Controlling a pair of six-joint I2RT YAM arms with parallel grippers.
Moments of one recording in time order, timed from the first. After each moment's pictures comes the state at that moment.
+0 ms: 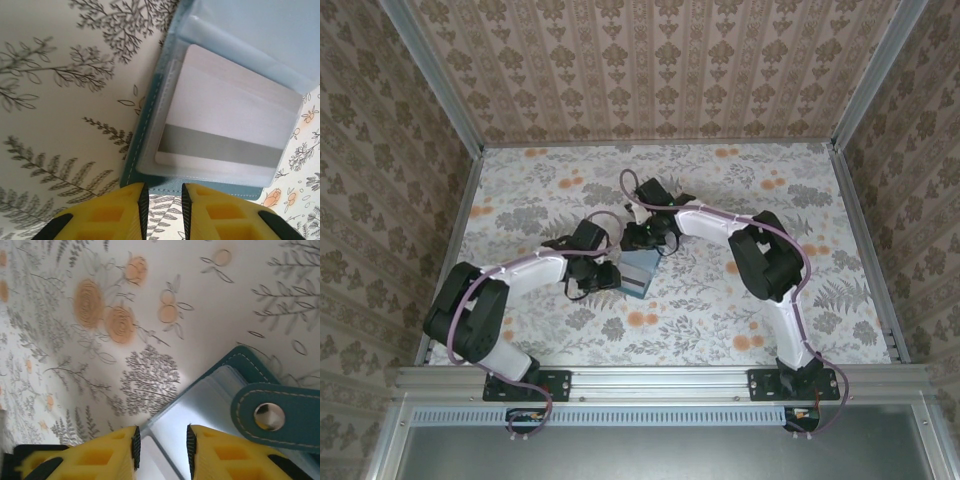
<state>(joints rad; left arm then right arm) -0.59 1.53 0.78 -0.46 0.28 -0.60 0.63 2.16 1.60 -0.50 -0.44 0.43</state>
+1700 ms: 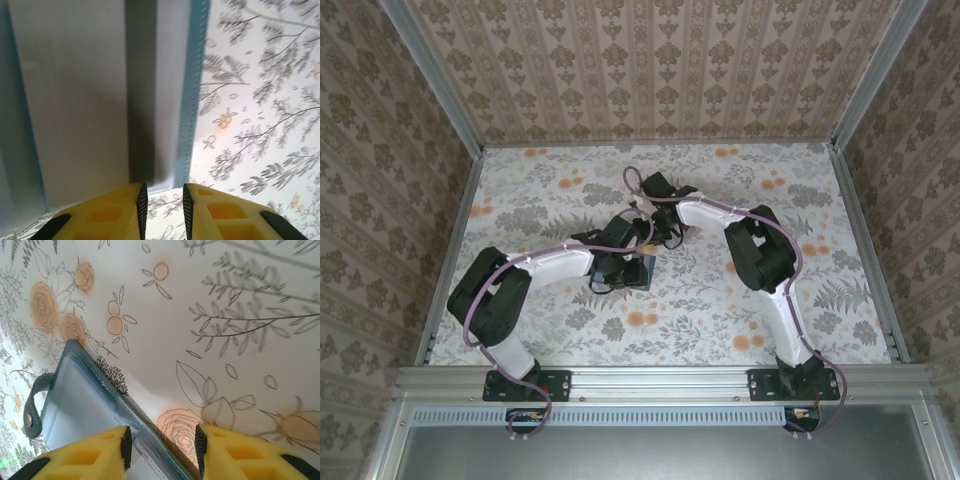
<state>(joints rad) -0.74 1.67 0.95 -0.44 0.30 -0.65 0.56 2.24 1.70 -0.62 -0.47 0.32</state>
